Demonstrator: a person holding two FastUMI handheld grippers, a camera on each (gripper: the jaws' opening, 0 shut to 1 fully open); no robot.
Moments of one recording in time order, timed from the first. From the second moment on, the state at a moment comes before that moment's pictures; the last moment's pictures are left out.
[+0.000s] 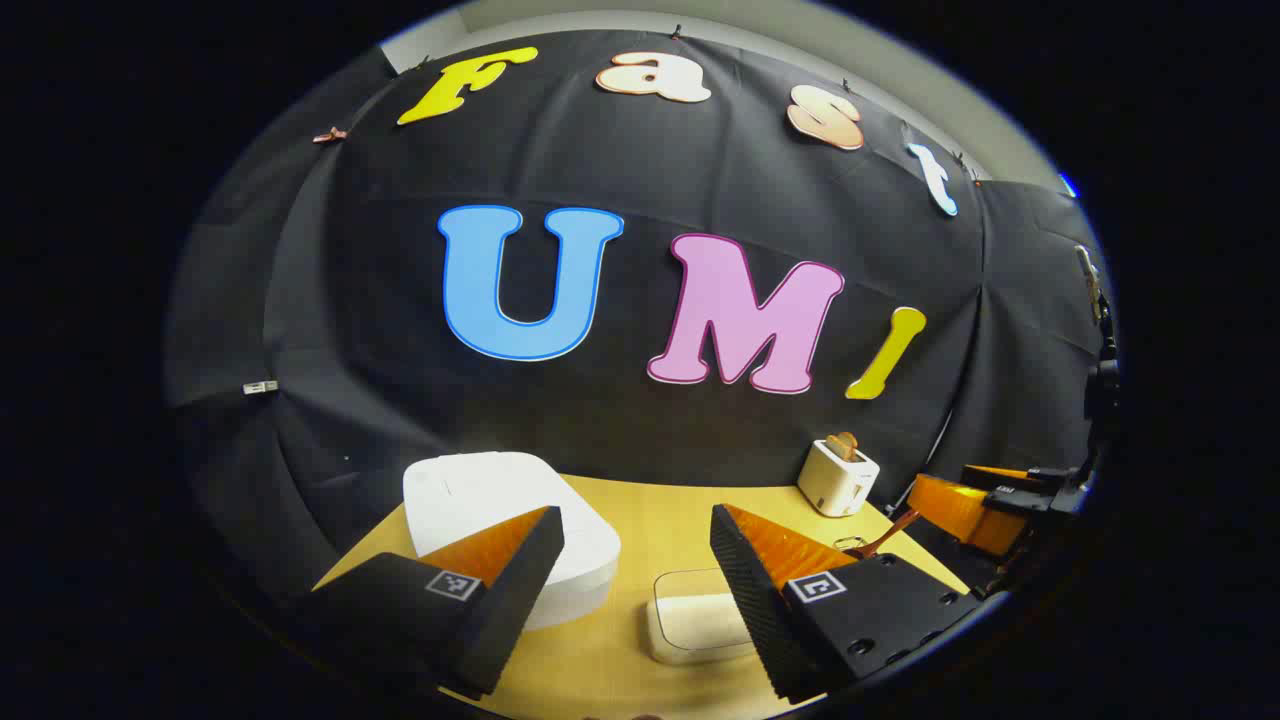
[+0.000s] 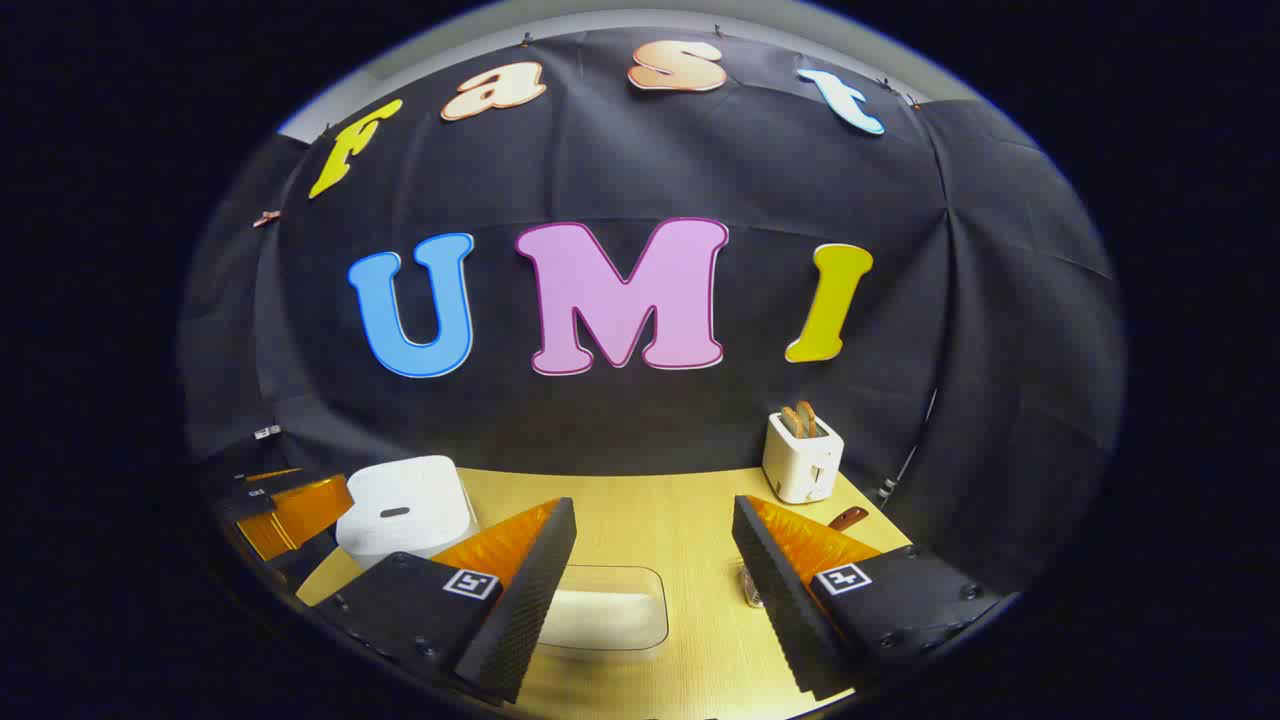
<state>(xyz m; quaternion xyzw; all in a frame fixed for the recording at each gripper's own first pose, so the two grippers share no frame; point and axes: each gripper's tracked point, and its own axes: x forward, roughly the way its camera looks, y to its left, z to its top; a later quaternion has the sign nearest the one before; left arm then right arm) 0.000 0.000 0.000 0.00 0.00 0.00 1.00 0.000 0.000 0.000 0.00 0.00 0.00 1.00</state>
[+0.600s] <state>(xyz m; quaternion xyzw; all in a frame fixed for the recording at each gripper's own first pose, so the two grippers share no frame) 0.016 0.009 -0.006 0.01 0.01 0.04 1.00 0.026 -0.020 -0.003 0.02 0.02 0.01 1.00</state>
